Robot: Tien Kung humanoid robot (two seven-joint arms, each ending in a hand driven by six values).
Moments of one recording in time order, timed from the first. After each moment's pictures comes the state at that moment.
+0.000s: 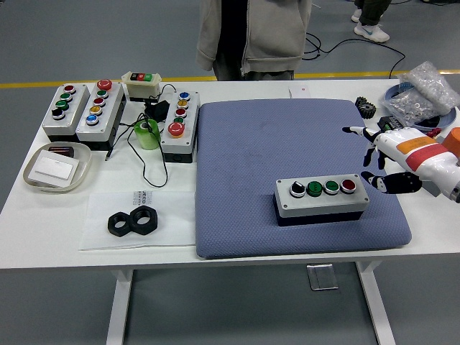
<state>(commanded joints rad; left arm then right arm) -0.12 0.15 -0.32 -0.21 -0.08 0.26 -0.07 0.41 -0.78 0.95 1.67 -1.79 -0.03 -0.03</state>
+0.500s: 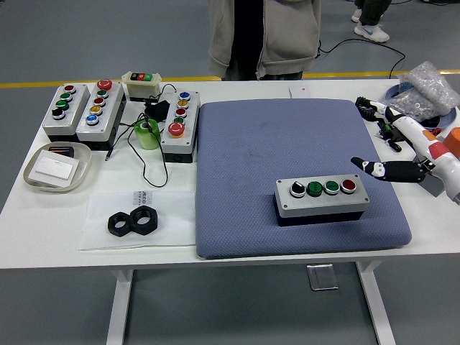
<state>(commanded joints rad) -0.12 0.15 -0.32 -0.21 -0.08 0.26 -0.07 0.32 -0.69 1.01 1.58 -1.28 -0.21 0.14</state>
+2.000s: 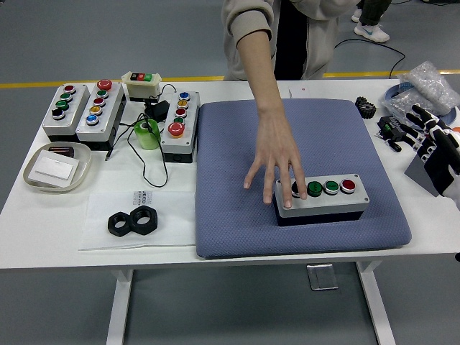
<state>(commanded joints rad) -0.12 0.15 -0.33 -0.21 -0.06 0.25 -0.07 0.23 -0.58 1.12 1.49 -0.49 -0.24 0.13</state>
